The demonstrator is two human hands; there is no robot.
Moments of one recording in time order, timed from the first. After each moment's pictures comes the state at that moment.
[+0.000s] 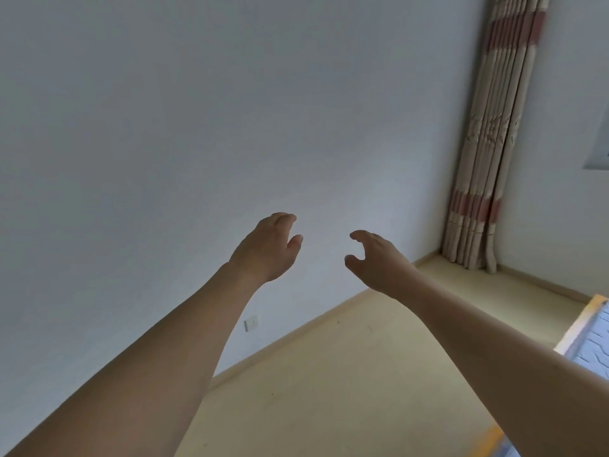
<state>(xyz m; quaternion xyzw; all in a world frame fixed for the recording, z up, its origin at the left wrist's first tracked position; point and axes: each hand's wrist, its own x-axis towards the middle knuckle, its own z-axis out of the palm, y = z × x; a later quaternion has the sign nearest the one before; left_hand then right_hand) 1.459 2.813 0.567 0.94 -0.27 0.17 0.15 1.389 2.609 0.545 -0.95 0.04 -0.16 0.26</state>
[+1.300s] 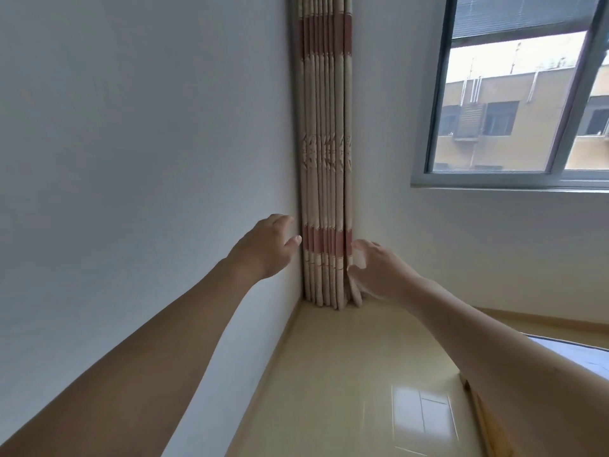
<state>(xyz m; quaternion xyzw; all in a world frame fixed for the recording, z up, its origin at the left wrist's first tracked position) 2.226 2.105 0.573 0.79 -0.57 0.09 0.21 2.033 1.995 0.546 -0.90 0.35 -0.19 0.19</state>
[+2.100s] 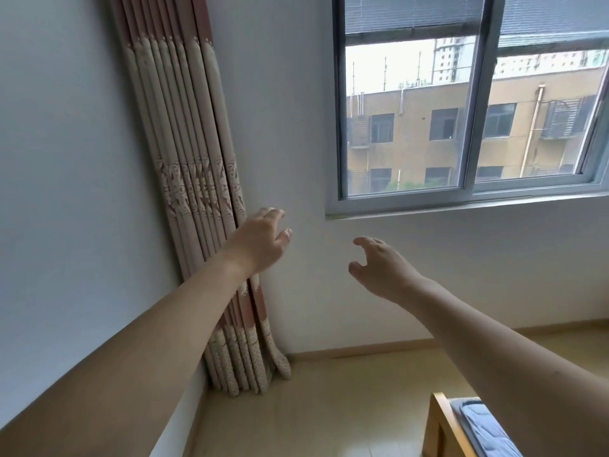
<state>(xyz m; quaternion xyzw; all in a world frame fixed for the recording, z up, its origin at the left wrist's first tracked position) 2.326 1.447 0.607 0.68 -0.69 0.09 0.24 2.093 1.414 0.568 -0.81 0.51 -0.26 0.13</state>
